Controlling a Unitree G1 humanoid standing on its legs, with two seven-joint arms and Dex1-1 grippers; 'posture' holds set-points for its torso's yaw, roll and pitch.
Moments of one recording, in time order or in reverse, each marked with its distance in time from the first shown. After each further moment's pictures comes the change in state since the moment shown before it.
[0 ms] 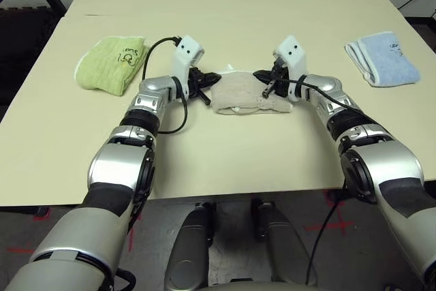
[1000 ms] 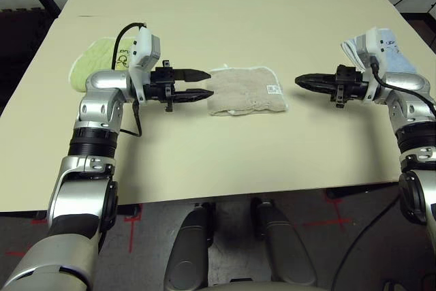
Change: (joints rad) left arm 0.278 0.215 0.019 -0.715 -0.237 0.130 -0.544; right arm 0.247 -0.312 -0.026 -0.436 0.194 0.138 0.582
